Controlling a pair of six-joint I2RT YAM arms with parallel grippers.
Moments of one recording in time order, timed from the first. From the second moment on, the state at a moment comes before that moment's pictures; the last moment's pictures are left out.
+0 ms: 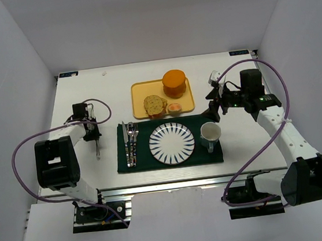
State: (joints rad) left arm 0.07 1.64 0.90 -0.33 -0.04 -0.06; right arm 0.15 1.20 1.01 -0.45 -0.90 -0.58
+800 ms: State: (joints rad) left arm -0.20 1.43 0.95 -0.27 0.53 -0.43; right arm 0.15 1.20 1.01 -0.45 -0.88 -0.58
